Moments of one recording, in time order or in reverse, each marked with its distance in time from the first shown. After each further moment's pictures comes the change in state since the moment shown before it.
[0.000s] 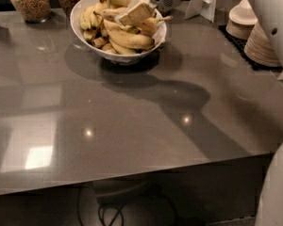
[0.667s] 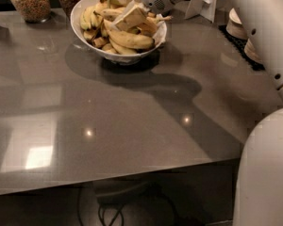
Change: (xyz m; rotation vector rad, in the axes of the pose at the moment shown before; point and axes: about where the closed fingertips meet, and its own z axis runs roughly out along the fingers) arm 0.014 -0.008 0.030 -0.034 0.011 0.004
